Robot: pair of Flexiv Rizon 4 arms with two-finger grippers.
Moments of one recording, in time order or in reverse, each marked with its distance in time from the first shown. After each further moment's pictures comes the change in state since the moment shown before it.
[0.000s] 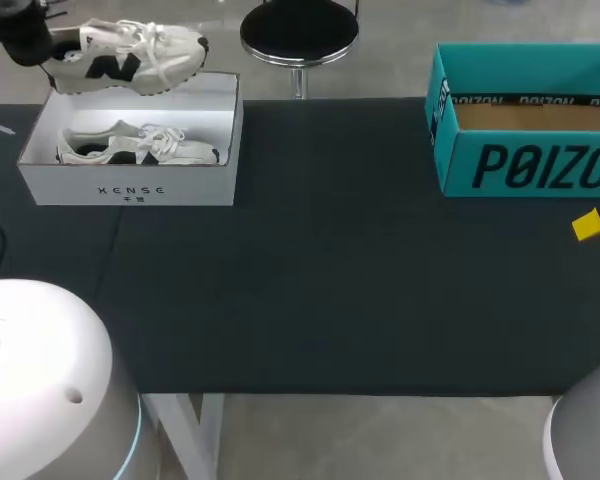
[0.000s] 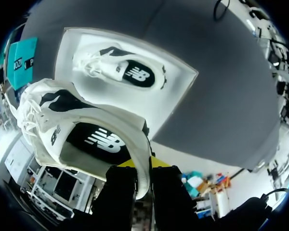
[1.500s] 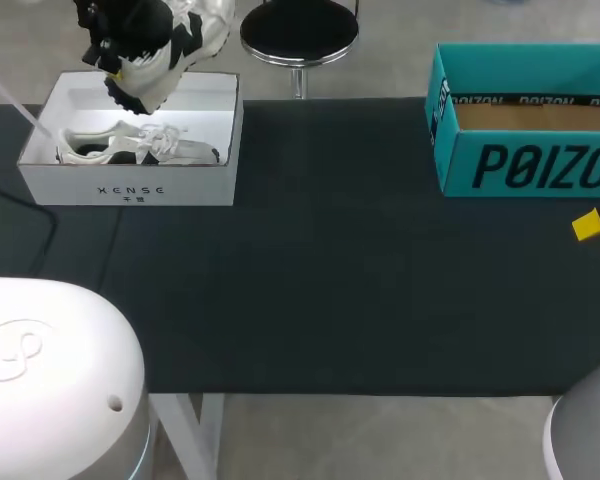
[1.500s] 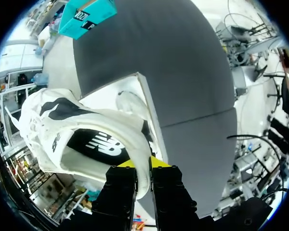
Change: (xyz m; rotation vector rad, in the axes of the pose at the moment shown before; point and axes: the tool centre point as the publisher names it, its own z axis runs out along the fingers) left arm -0.093 -0.149 -0.146 0.169 0.243 -0.788; right arm 0.000 0.000 0.000 0.000 0.000 0.000
